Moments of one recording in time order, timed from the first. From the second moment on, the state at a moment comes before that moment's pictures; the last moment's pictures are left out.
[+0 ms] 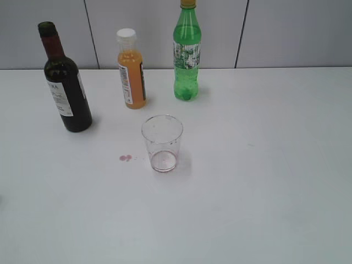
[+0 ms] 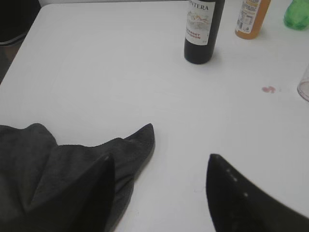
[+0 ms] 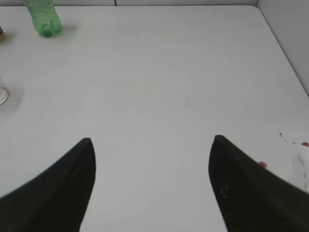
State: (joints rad) left arm 0.01 -0.01 -0.47 -0.17 1.09 0.09; right arm -0.06 0.00 -0.51 0.14 1.03 -0.13
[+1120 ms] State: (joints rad) left arm 0.01 -0.01 -0.47 -0.17 1.09 0.09; right arm 0.05 0.00 -0.51 0.18 1.04 -0.13
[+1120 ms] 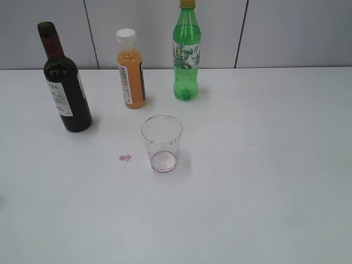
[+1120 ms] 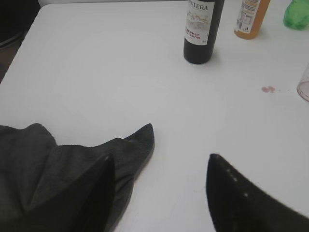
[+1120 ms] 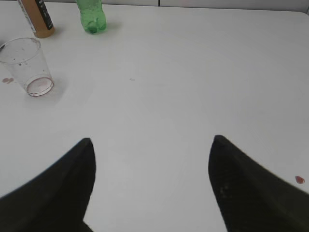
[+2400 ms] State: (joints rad) left arm 0.01 0.13 -0.48 -0.26 0.76 0.20; right arm 0.05 0.00 -0.51 0.18 1.04 -0.13
